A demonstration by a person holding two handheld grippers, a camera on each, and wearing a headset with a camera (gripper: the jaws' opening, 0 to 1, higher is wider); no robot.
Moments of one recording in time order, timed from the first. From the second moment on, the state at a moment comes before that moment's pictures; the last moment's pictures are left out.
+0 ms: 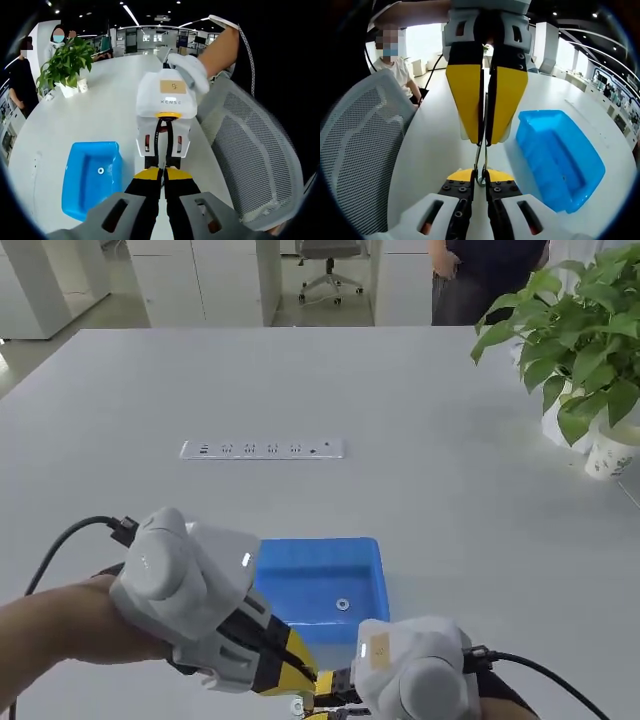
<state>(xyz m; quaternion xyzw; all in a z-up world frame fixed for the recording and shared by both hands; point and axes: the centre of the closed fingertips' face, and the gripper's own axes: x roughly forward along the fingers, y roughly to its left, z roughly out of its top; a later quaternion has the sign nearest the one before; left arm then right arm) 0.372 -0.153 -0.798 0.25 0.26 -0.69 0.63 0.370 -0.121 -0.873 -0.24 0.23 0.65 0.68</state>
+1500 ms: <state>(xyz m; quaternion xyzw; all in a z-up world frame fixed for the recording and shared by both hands) 0.376 -0.152 -0.777 0.25 0.25 -0.69 0.63 0.373 -0.121 -0.852 -0.23 0.23 0.64 0.69</state>
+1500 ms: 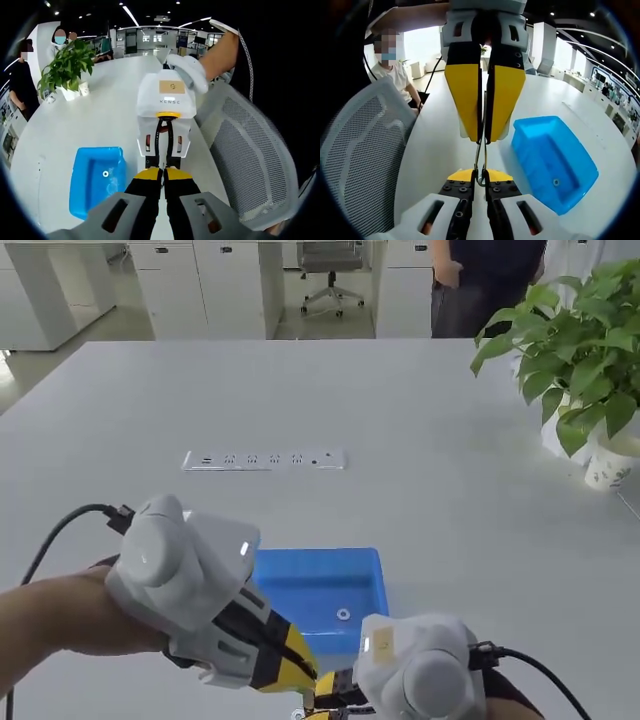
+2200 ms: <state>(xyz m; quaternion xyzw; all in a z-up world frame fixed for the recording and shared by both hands) 0.393 -0.149 -0.746 0.27 0.24 -0.69 0.63 0.394 -0.119 -0.821 -0.25 0.21 0.64 0.70</state>
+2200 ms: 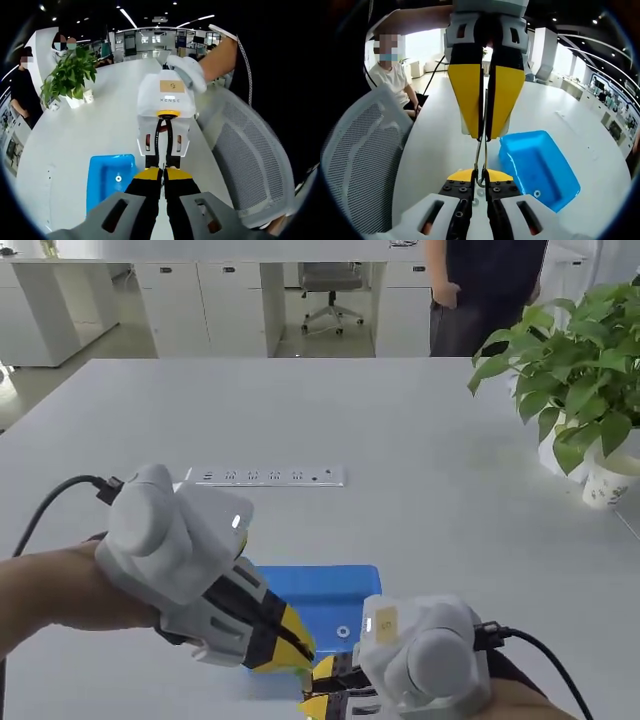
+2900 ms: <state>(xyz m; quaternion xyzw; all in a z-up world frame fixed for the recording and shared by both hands) 0.426 -0.151 -0.720 0.28 0.22 -0.68 0.64 0.435 -0.117 -0.795 -0.25 0.18 0.63 0.71</state>
